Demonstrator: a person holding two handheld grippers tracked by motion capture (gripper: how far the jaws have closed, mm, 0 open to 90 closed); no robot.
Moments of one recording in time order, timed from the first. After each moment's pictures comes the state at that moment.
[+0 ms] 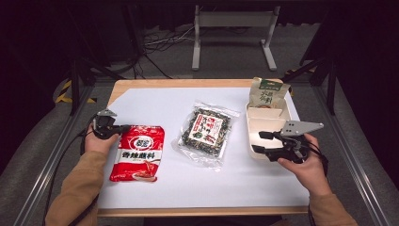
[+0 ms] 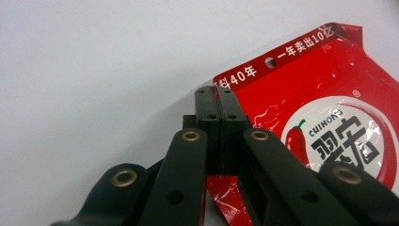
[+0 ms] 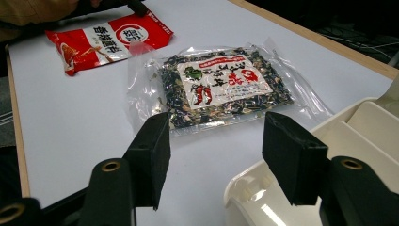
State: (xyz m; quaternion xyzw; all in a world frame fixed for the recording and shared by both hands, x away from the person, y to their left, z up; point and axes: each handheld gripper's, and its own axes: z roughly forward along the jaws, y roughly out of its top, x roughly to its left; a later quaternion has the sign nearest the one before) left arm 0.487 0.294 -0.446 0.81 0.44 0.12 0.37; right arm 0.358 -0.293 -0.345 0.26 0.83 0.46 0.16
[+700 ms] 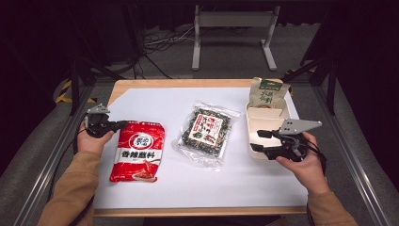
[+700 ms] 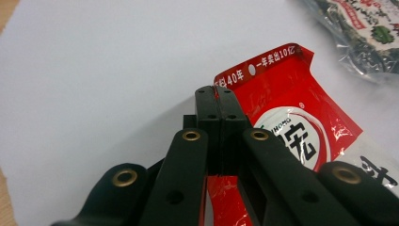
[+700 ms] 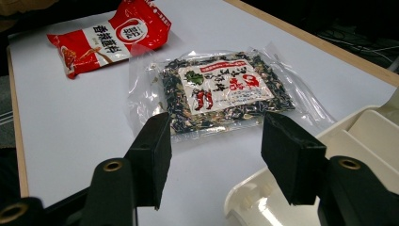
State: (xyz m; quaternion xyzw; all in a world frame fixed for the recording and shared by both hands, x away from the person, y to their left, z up) left arm 0.465 0.297 -0.404 0.81 0.41 0.13 0.41; right arm 0.362 -0.288 -0.342 0.26 0.83 0.46 0.16
